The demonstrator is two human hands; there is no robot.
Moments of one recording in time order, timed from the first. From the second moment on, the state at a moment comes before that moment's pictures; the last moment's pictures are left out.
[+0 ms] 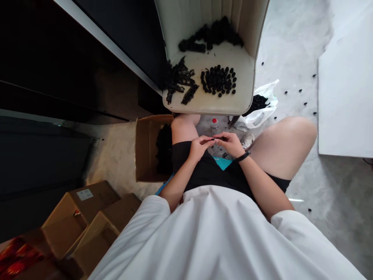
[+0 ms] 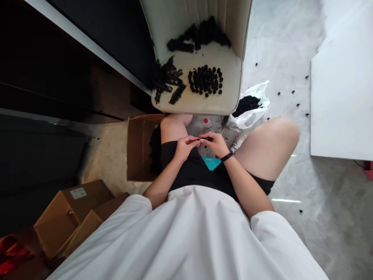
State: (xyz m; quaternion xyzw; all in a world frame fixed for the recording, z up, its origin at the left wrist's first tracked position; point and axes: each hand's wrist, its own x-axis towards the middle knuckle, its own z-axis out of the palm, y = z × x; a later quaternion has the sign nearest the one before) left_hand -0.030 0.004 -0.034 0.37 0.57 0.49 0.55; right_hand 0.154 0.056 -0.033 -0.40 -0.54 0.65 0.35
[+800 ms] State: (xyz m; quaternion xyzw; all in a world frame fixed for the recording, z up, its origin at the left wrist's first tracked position) left_hand -0.074 0.016 -0.047 0.46 0.60 0.45 0.47; right_hand 0.158 0.050 -0.016 -0.31 -0.43 0.73 0.42
